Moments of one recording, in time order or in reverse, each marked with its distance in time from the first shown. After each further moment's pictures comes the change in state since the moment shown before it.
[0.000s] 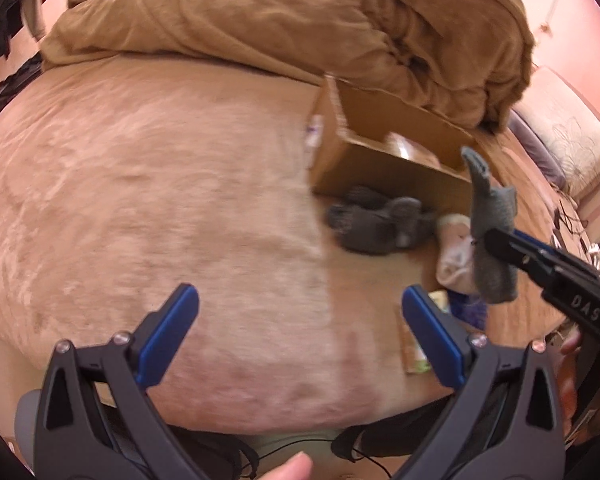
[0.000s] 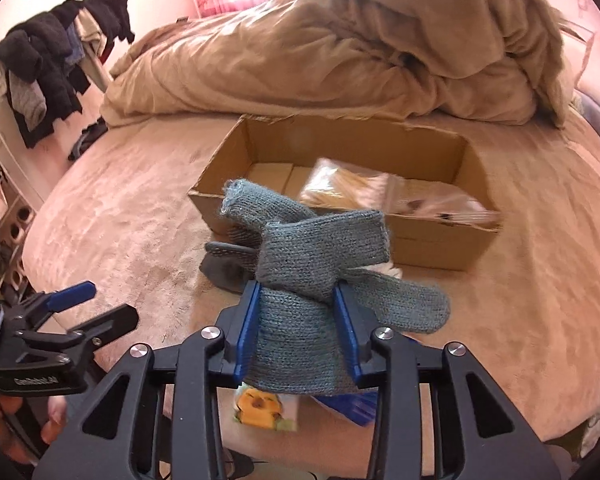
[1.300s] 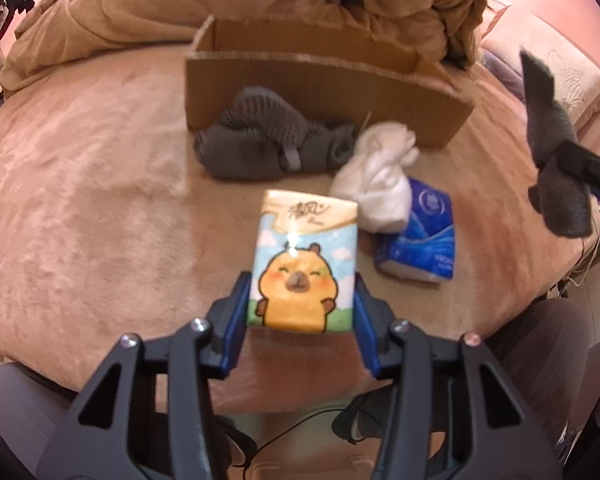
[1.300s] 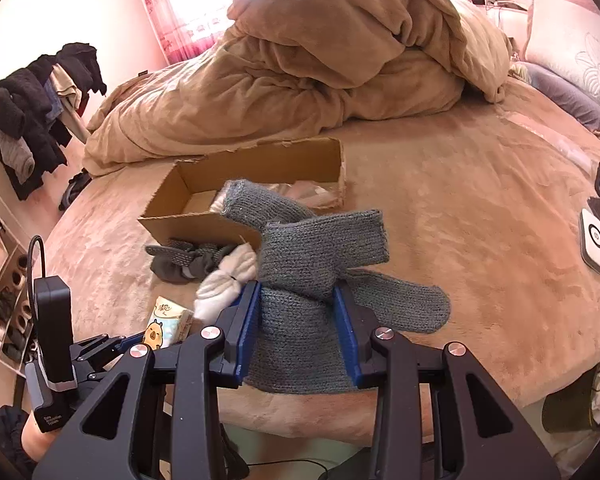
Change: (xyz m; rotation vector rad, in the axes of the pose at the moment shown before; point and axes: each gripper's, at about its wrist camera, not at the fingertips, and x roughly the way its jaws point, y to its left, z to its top) left arm 0.021 -0.091 -0.053 0.144 0.069 0.009; right arm -0.075 -0.090 -0.033 0.132 -0.101 -0.023
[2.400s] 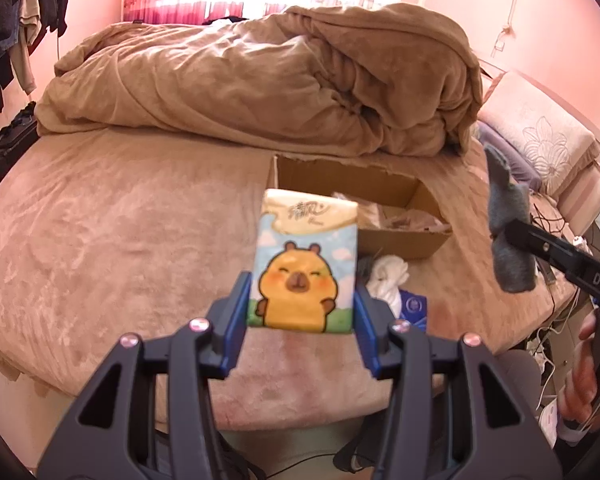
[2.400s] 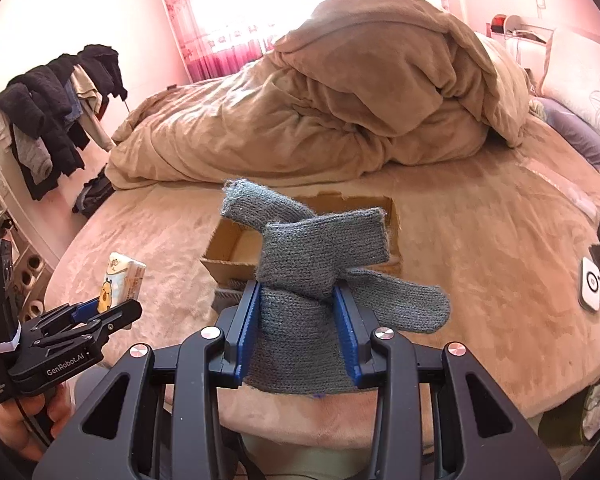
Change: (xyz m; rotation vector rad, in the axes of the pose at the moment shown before) left arm -0.113 0.064 0.066 -0.051 -0.208 -0.012; right arm -0.030 0.068 0.046 -0.053 -0.054 0.028
